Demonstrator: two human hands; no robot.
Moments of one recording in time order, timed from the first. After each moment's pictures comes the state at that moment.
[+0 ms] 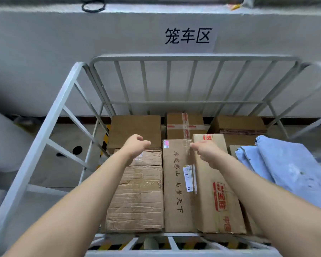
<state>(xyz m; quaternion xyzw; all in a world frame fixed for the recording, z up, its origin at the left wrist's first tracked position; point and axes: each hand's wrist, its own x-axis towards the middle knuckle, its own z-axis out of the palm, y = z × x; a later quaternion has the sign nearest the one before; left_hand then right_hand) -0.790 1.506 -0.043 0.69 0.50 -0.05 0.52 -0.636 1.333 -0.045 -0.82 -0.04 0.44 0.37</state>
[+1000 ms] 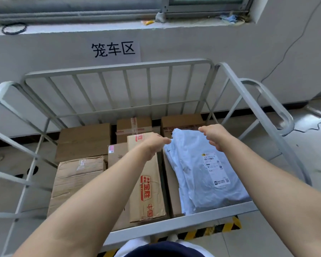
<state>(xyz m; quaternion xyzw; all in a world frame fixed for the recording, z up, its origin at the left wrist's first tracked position) -0.594 1.229 0.019 0.70 0.39 -0.15 0.57 -0.455 1.073 0.014 -0.85 0.06 0.30 0.43</state>
